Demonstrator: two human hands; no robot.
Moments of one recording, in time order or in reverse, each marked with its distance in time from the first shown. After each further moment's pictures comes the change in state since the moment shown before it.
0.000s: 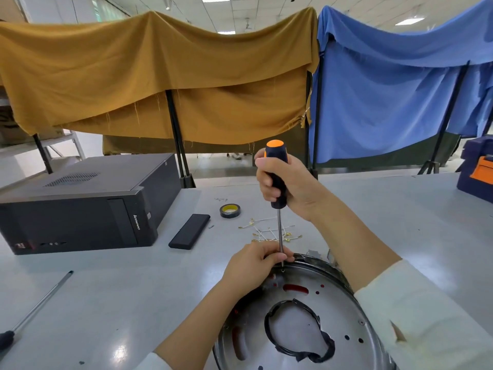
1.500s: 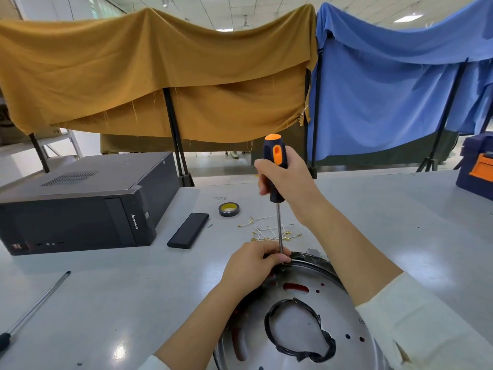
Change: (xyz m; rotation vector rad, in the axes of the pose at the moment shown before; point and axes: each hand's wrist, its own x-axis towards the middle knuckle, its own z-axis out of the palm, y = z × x) left_hand 0.002 -0.003 0.001 0.056 0.033 -0.022; right_hand -0.001 0.009 0.004 -0.254 0.272 -0.051
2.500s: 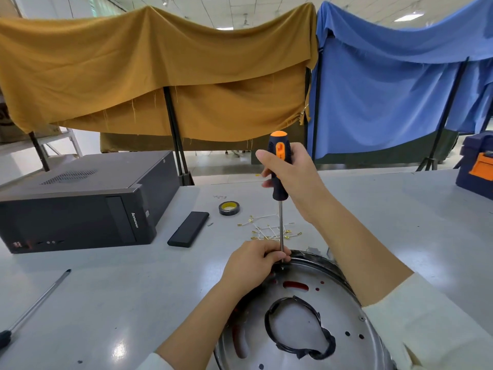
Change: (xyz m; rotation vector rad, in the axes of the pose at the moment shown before) left_hand -0.001 0.002 -0.002 0.026 -0.004 0.002; right_hand 0.000 -0.003 -0.003 0.009 0.058 -0.029
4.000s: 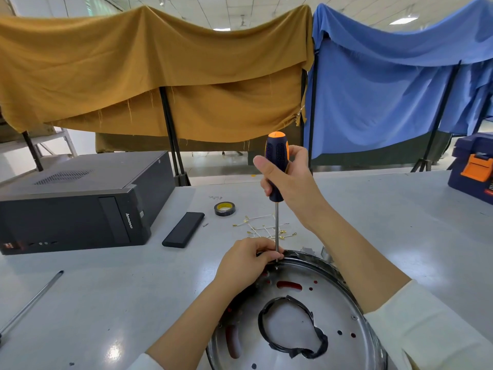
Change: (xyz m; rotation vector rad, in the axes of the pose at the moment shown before) left_hand 0.003 -0.002 0.001 -0.073 0.055 0.023; right_hand -0.008 0.010 -0.008 0.084 -0.090 -0.108
